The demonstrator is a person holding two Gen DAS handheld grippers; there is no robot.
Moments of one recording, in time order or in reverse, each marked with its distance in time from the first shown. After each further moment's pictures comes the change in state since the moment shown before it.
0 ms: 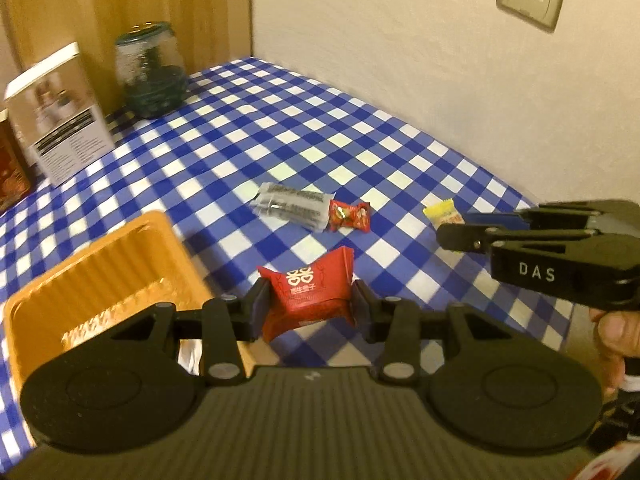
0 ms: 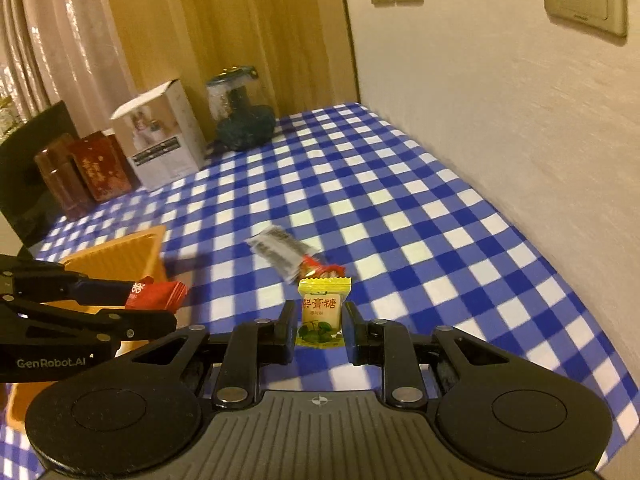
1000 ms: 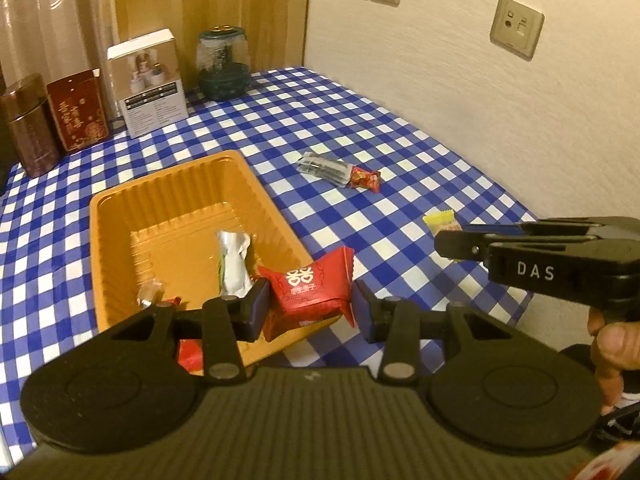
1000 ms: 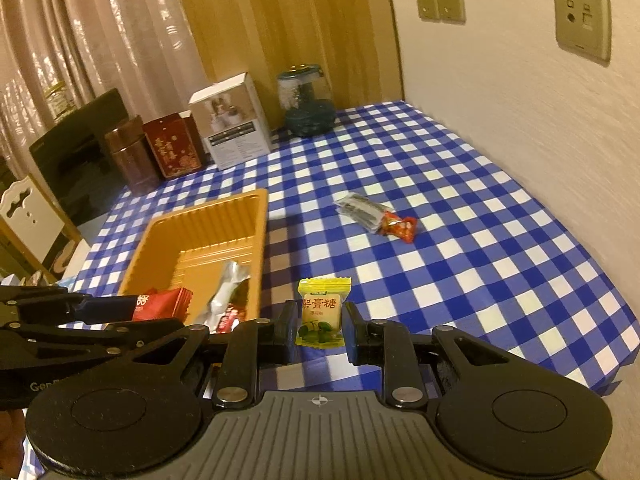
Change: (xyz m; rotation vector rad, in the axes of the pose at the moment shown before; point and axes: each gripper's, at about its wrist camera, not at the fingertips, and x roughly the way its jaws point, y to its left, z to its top) left arm -0.123 -0.001 -0.088 -0.124 -0.057 0.077; right arm -0.089 0.075 -0.048 -0.031 0.012 0.080
